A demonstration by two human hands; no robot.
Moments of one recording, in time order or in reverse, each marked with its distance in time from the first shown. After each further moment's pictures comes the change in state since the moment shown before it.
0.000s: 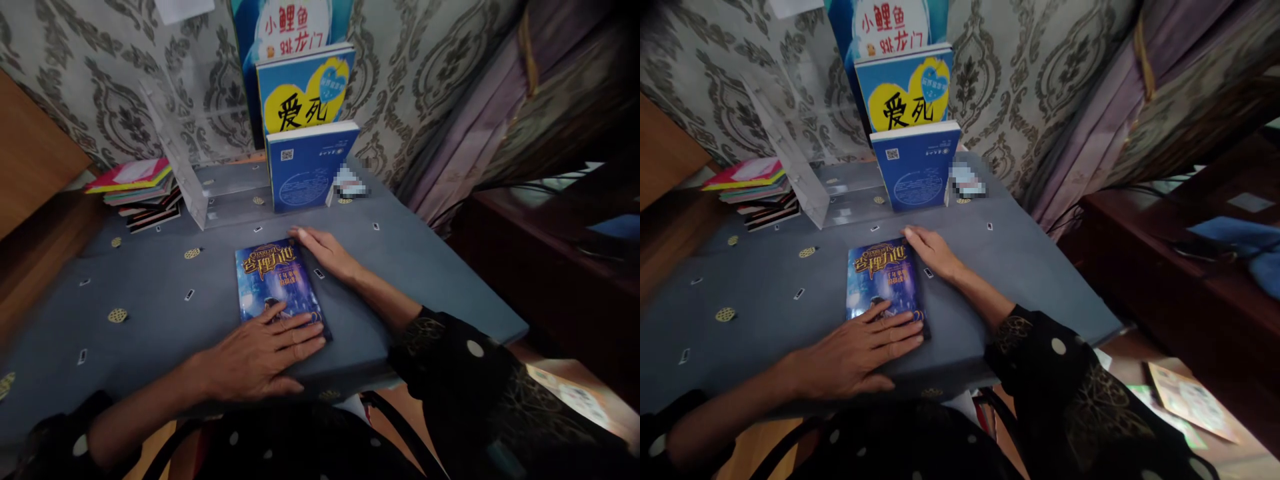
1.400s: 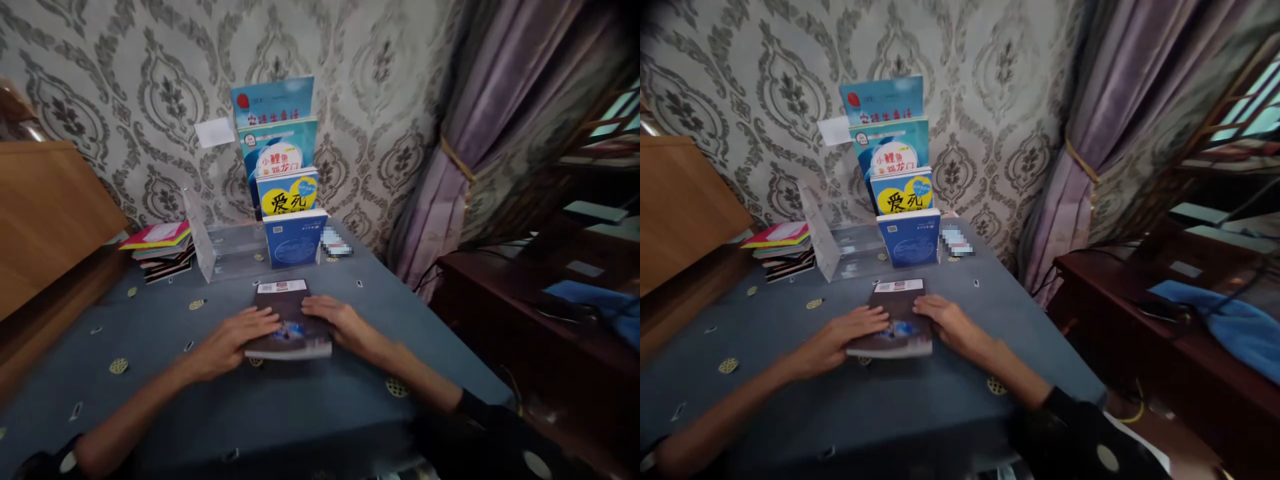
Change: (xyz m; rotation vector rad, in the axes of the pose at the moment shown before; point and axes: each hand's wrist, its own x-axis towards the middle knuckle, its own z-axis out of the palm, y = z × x) left_hand 0.002 -0.044 -0.053 -0.265 0.355 -0.204; right_hand -0.048 -0.018 -0.055 -0.275 -0.116 -0.415
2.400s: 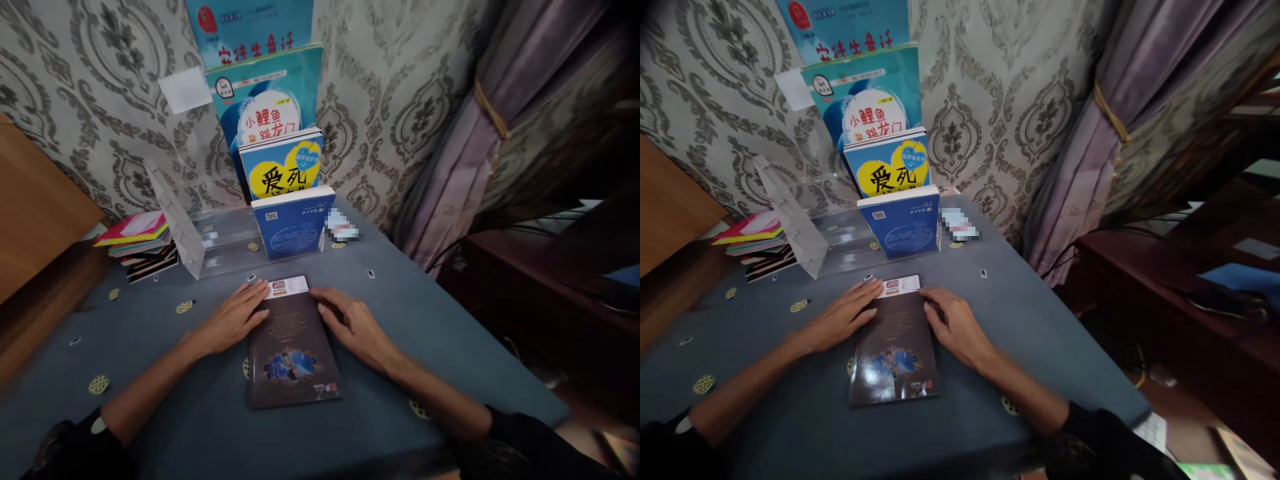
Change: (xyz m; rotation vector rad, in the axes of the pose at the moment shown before) left_hand 0.041 -0.063 0.009 0.090 -0.019 -0.278; right_hand 0.004 -0.001 0.012 0.033 0.157 0.399
